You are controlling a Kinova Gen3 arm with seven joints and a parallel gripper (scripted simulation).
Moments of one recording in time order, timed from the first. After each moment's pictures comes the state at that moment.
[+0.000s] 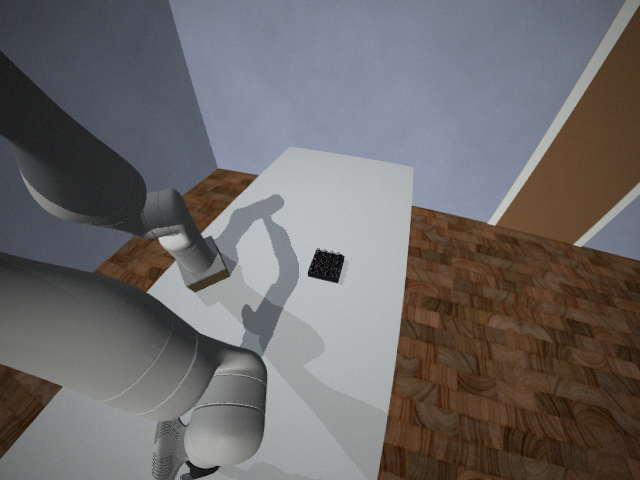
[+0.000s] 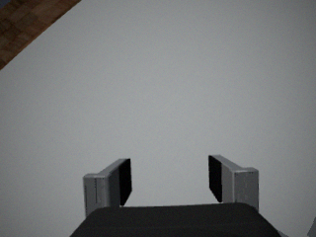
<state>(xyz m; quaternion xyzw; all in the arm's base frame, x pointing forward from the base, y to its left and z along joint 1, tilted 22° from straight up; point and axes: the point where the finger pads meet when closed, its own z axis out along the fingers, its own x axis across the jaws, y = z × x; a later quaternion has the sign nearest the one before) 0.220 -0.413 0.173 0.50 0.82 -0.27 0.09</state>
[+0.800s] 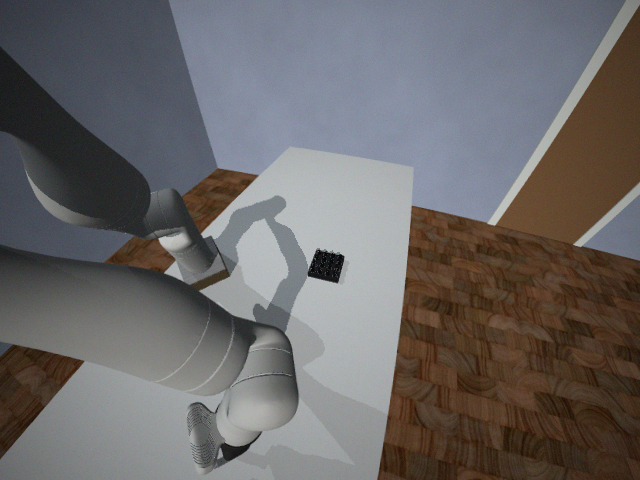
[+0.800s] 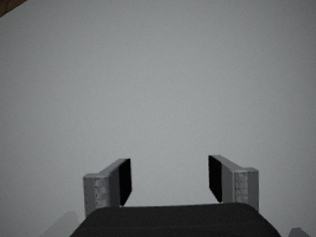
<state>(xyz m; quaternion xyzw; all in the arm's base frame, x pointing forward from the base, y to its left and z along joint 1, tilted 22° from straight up) 0.263 -0.383 0.163 0.41 0.87 -0.26 0.09</state>
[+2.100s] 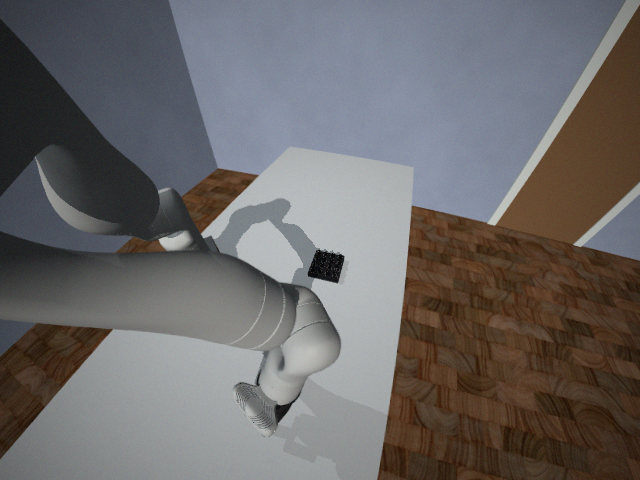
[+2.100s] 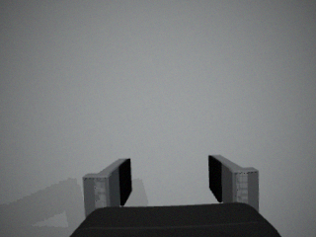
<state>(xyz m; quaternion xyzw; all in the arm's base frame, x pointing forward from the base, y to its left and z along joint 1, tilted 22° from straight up) 0.329 -0.319 0.145 0.24 0.93 -0.25 0.08</state>
